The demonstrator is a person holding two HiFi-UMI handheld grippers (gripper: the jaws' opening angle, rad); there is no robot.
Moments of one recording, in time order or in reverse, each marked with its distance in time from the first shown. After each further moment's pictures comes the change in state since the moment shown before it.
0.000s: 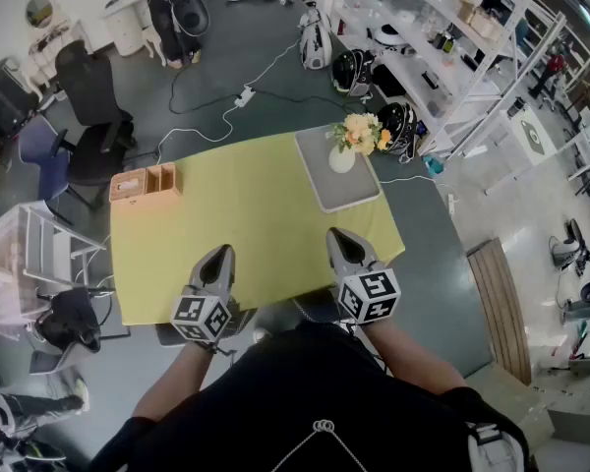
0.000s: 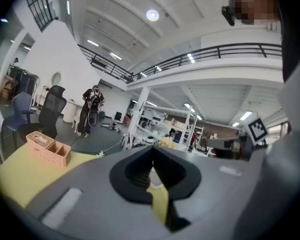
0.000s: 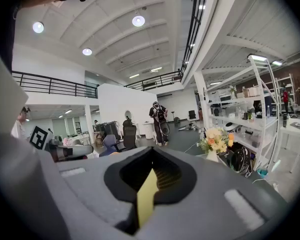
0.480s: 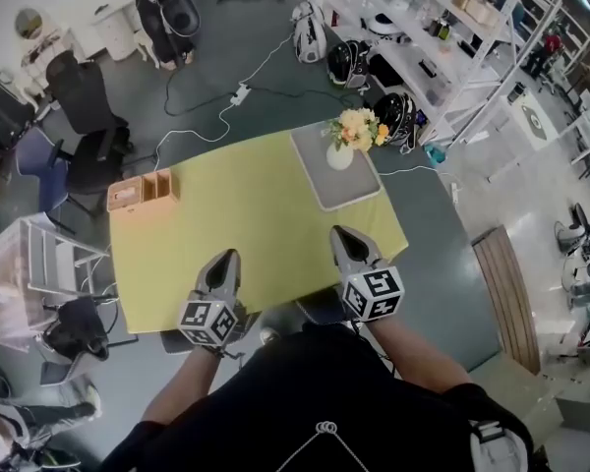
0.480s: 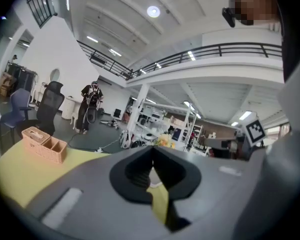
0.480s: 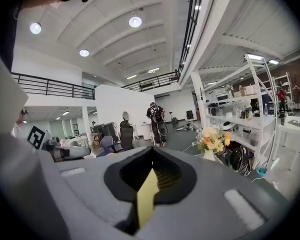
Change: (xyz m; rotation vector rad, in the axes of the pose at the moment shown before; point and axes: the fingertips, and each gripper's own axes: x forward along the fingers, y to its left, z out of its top) left arm 0.028 -0.006 -0.015 -0.019 0.022 -0.009; right arm 0.013 -0.031 -0.006 0.009 -0.008 -0.015
